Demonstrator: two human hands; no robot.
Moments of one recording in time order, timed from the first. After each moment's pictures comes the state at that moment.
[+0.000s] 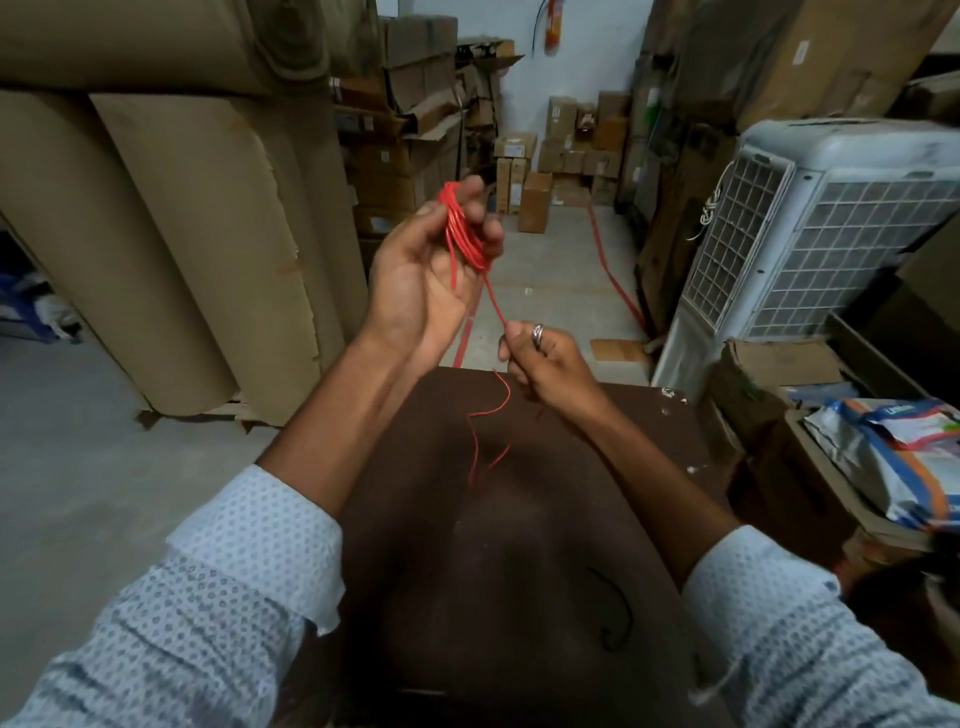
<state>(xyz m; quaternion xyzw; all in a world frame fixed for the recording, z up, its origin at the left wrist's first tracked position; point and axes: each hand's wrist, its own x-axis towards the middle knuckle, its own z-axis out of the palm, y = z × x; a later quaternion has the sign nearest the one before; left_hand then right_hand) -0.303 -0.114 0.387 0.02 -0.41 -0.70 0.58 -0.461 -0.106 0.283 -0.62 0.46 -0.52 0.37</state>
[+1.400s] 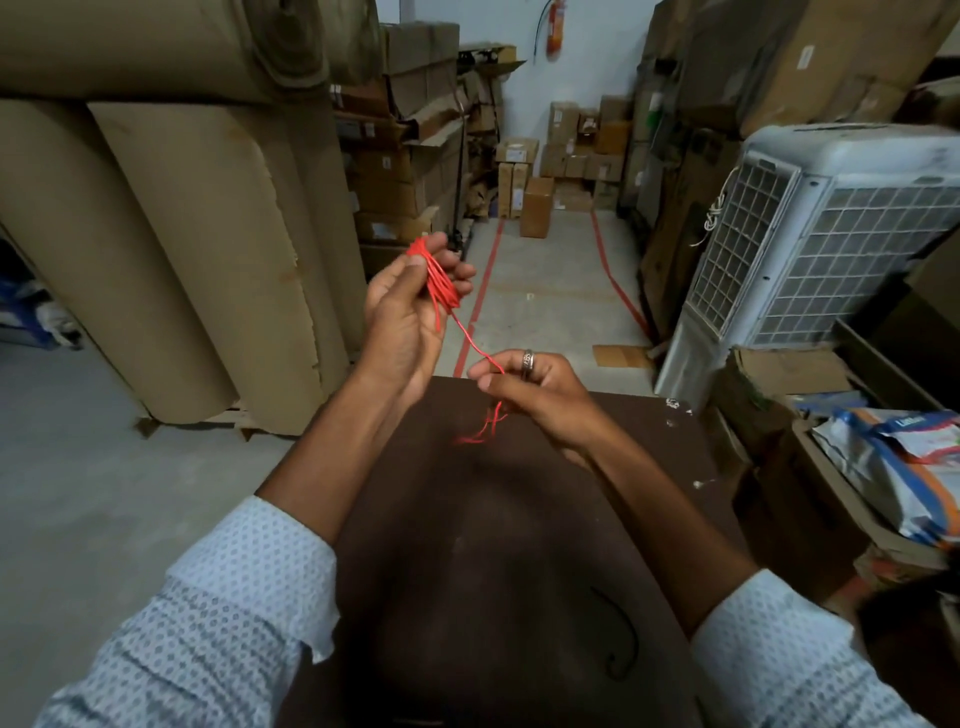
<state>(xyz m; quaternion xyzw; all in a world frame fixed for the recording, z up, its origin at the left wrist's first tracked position) -0.299 -0.157 0.342 0.12 -0.40 -0.63 0.66 -0.456 -0.102 0.284 -0.56 0.42 -0.51 0.50</state>
